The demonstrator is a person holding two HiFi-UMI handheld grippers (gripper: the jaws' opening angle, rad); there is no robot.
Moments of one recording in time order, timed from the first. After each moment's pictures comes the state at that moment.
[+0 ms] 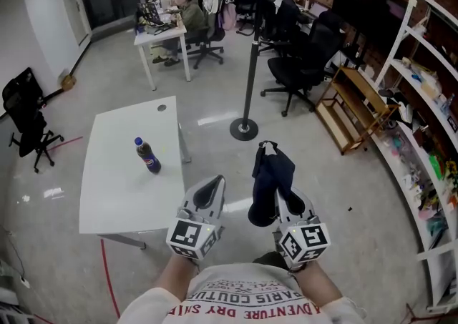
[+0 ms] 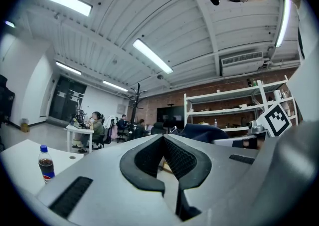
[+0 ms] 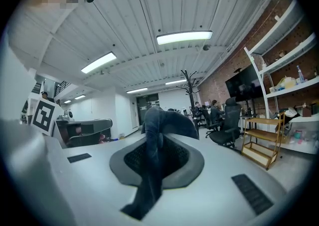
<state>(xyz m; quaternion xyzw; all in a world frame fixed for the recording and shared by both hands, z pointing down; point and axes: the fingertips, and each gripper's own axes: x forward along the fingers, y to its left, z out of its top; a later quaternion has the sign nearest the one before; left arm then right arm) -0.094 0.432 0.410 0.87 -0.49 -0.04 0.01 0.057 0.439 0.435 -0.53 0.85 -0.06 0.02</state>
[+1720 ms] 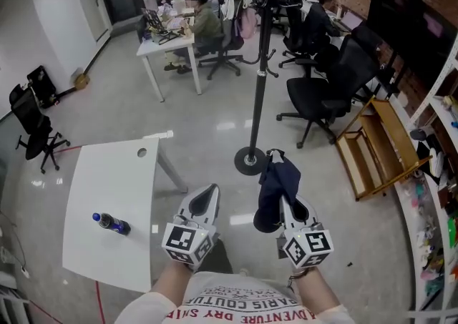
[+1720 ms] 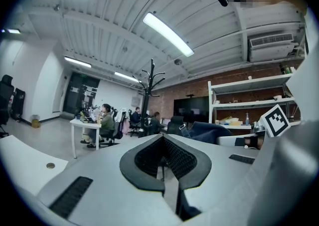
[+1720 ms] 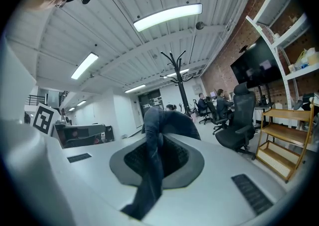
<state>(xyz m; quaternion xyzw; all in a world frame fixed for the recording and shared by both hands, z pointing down) 0.015 0.011 0.421 0.82 -0.56 -0.01 0.05 0.196 -0.008 0.447 -0.48 0.87 -0.11 0.02</state>
